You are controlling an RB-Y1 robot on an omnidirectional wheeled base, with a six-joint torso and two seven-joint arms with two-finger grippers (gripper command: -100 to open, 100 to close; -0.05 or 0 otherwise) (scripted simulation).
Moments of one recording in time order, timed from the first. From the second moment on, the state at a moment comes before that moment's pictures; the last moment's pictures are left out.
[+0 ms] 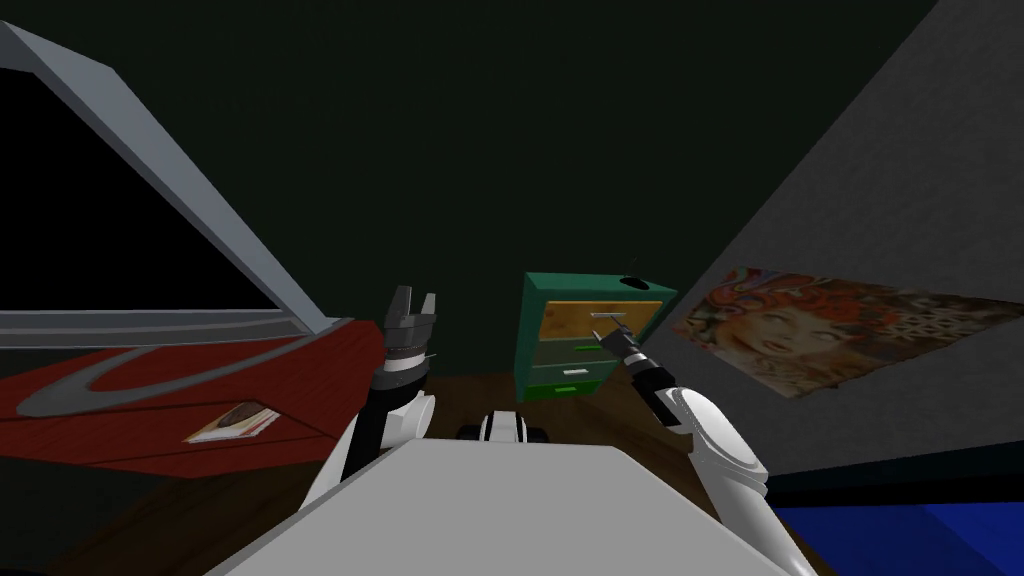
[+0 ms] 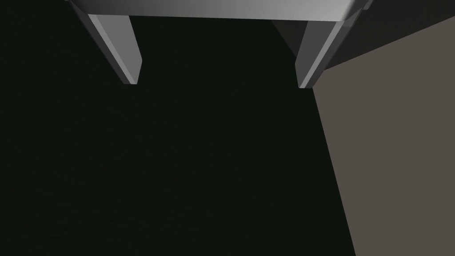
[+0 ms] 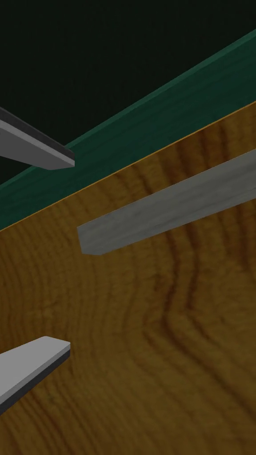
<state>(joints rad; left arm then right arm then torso) 0.46 -0.03 -0.07 -2.34 -0.10 -0.58 0.00 0.21 -0.43 -0.43 -1.77 1.18 -0.45 1.06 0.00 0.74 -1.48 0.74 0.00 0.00</state>
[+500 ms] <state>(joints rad) 0.46 -0.03 -0.07 -2.34 -0.10 -0.58 0.00 0.18 -0.47 -0.44 -1.74 1.24 -0.43 1.09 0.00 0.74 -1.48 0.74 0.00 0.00</state>
